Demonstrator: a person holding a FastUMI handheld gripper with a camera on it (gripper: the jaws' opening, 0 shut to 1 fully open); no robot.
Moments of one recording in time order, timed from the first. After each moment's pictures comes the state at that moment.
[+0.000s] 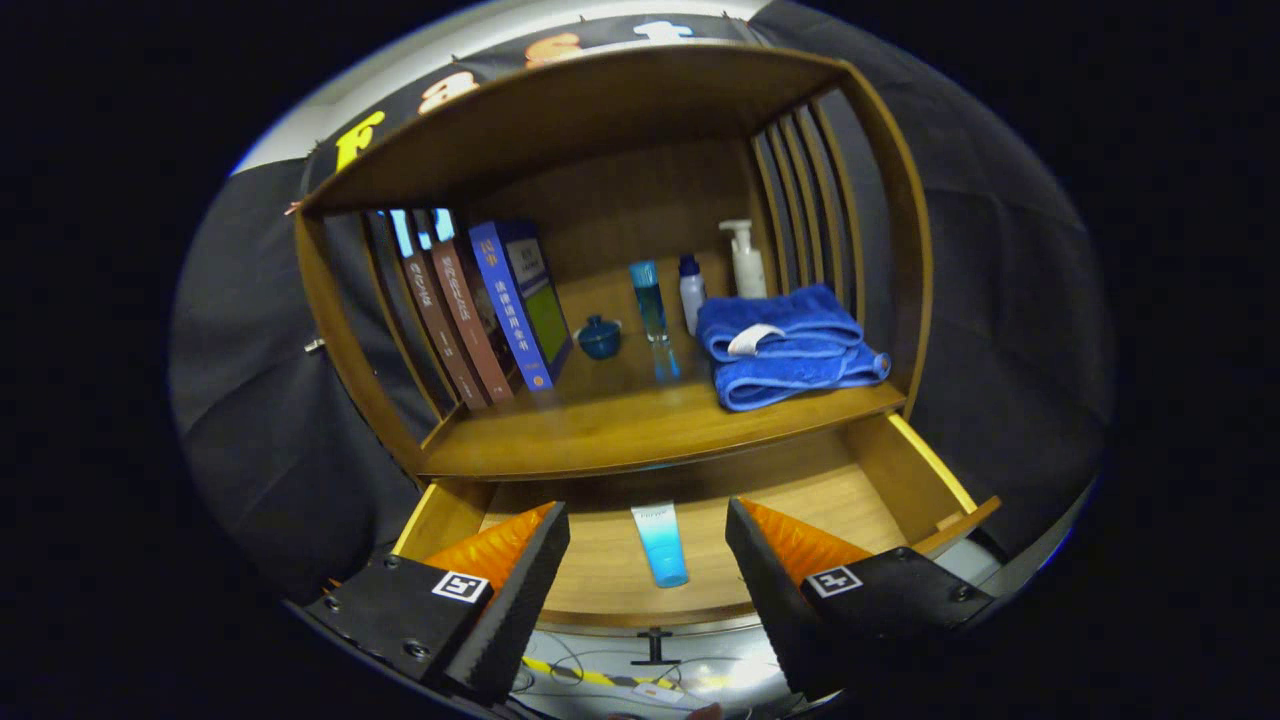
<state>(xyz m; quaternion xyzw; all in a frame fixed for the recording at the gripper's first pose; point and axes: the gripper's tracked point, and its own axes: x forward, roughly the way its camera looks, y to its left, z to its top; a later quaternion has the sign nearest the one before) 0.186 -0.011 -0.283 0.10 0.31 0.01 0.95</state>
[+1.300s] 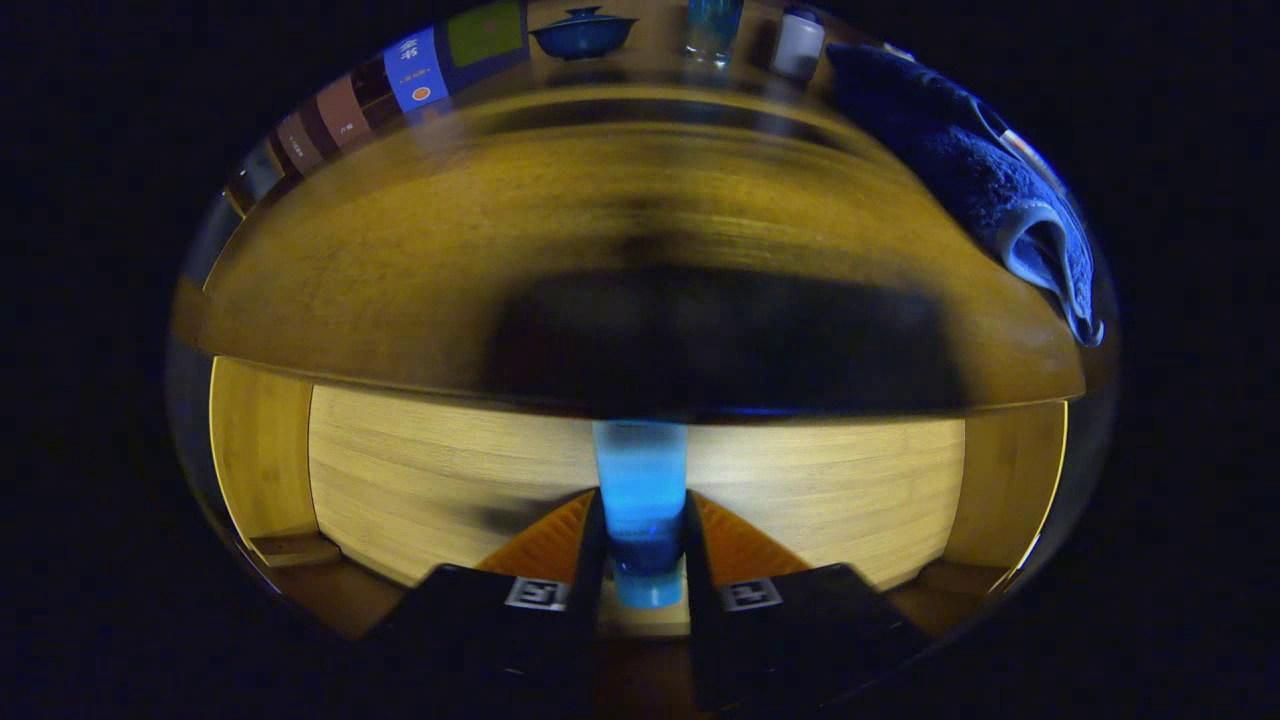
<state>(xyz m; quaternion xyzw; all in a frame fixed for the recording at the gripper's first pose) 0.225 -0.005 -0.463 -0.03 0.62 -0.02 0.78</state>
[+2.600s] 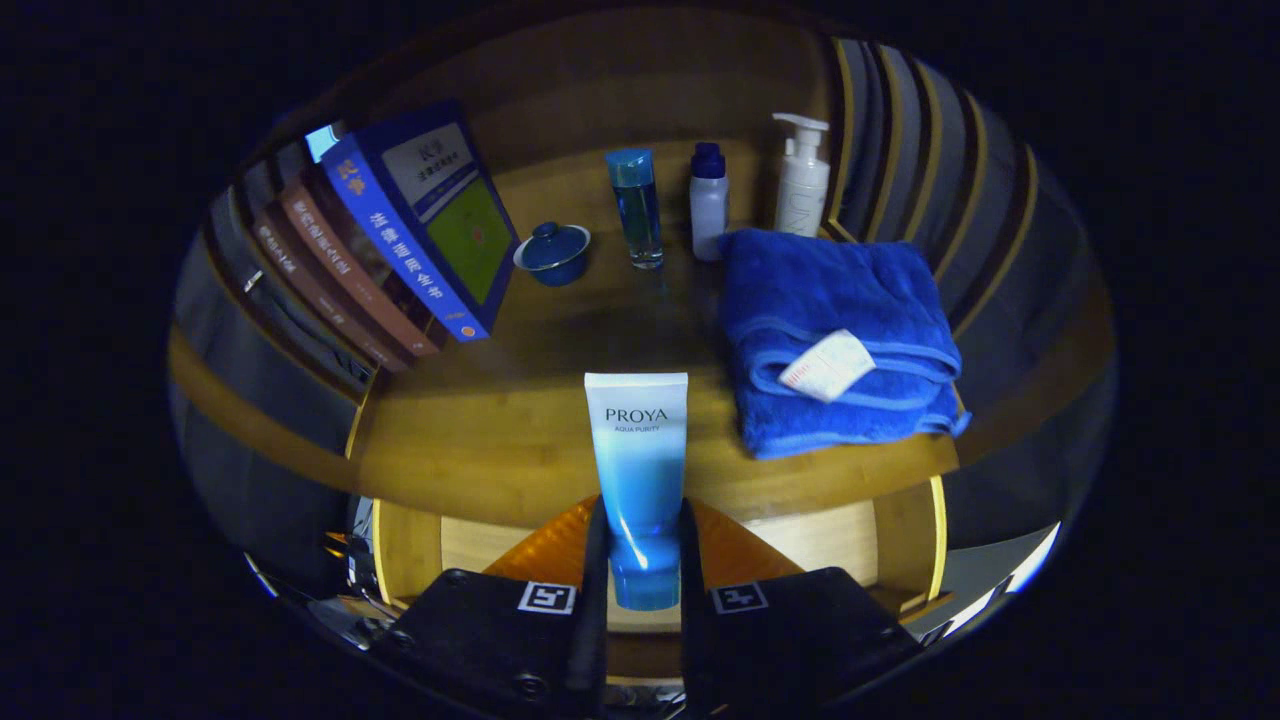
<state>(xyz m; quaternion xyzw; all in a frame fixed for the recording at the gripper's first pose) 0.315 -0.010 -0.306 0.04 0.52 0.00 0.85</state>
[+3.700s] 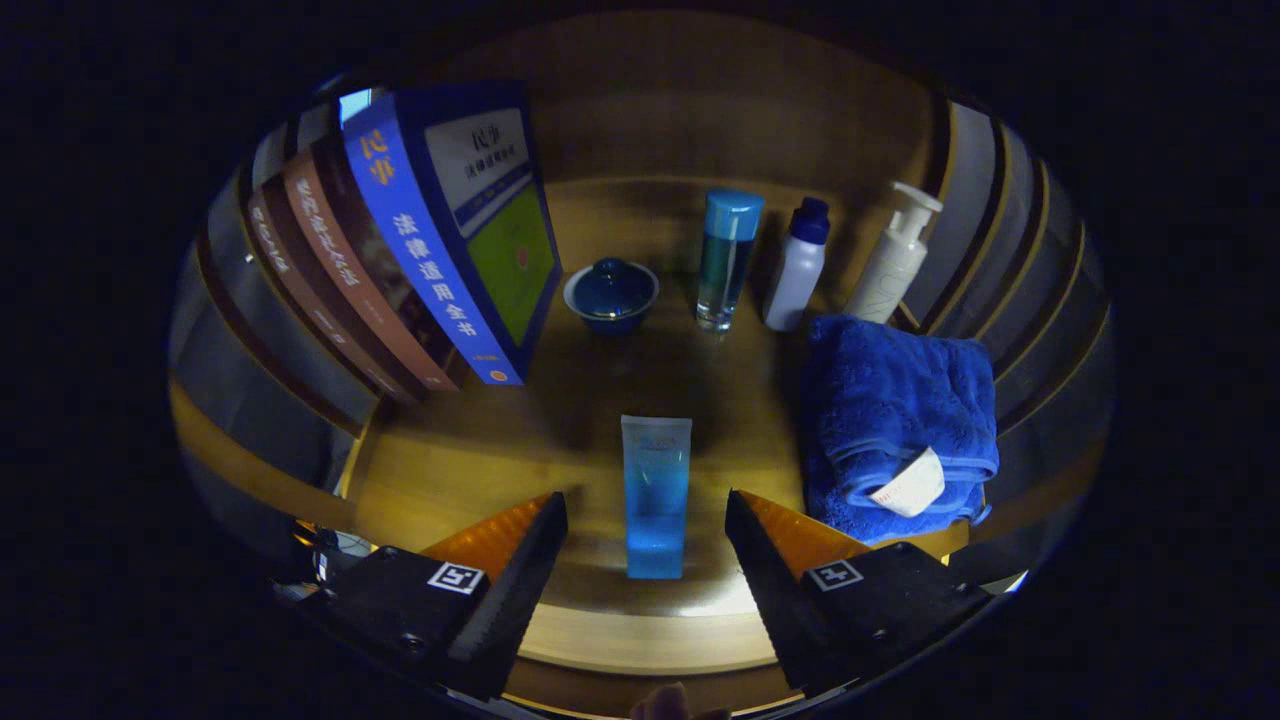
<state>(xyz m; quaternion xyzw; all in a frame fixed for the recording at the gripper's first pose) 0.361 0.039 -0.290 -0.01 0.46 0.02 0.89</state>
